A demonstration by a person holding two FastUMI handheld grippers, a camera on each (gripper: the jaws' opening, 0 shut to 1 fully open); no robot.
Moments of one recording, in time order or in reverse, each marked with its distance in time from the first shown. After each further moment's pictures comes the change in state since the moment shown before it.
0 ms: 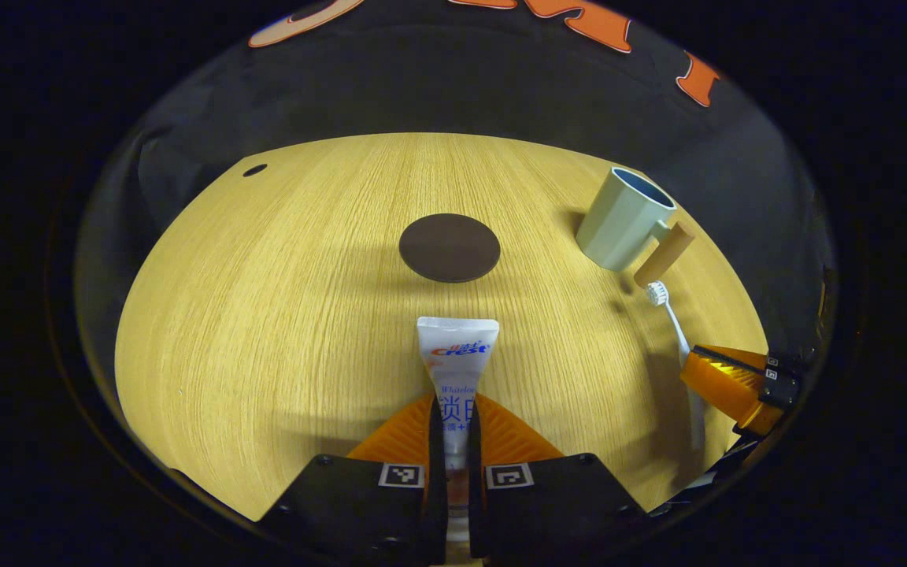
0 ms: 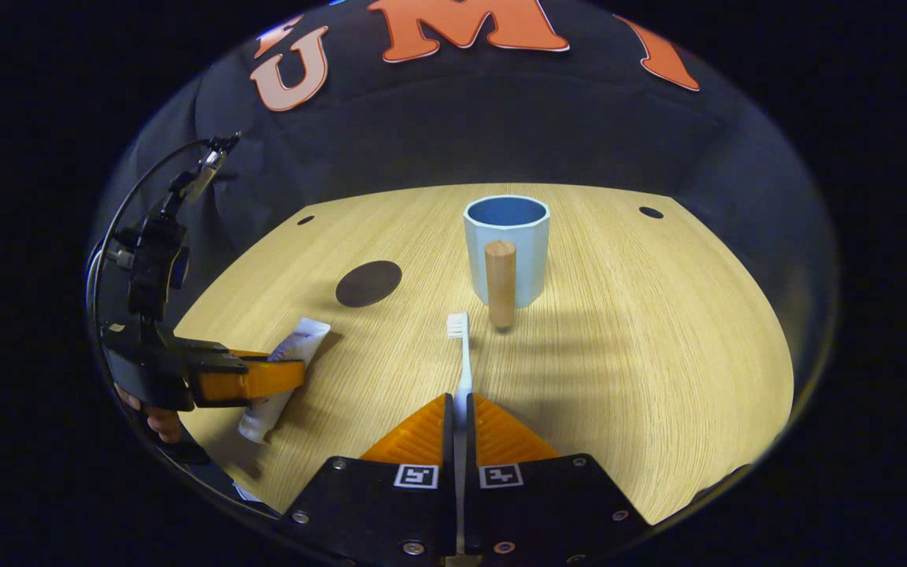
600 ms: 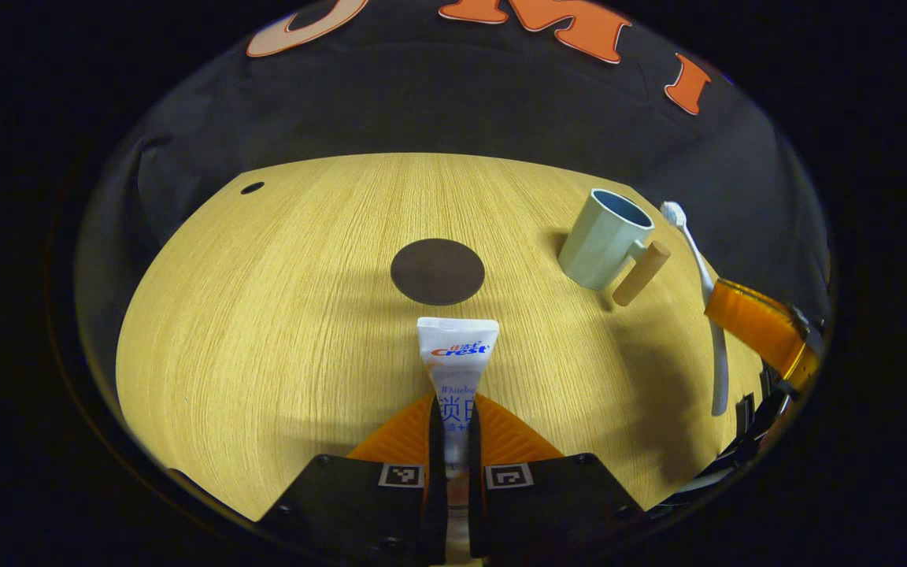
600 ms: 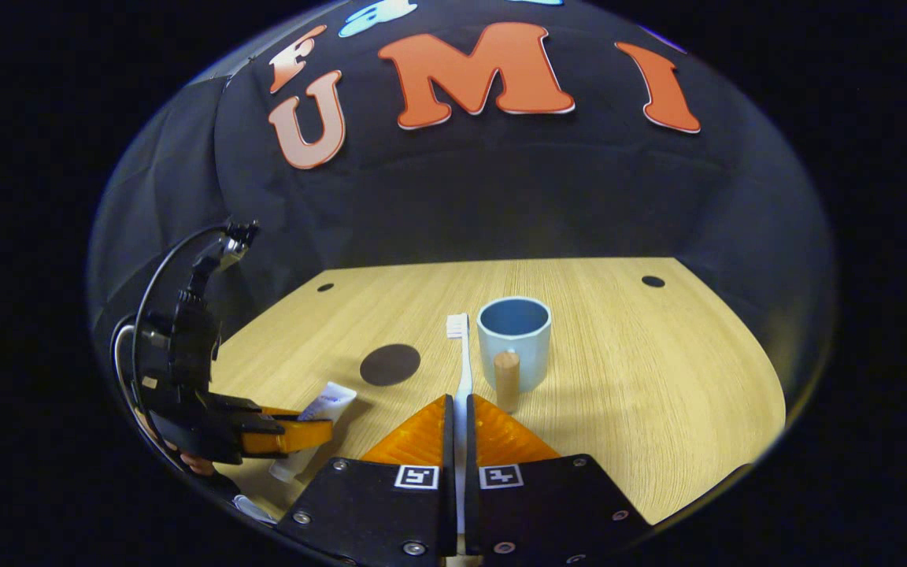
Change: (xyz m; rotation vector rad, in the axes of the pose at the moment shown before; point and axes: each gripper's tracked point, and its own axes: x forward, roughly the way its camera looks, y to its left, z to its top) left arm -0.049 -0.006 0.030 0.023 -0.078 -0.004; right arm -0.024 0.001 0.084 -0.006 -0.279 0.037
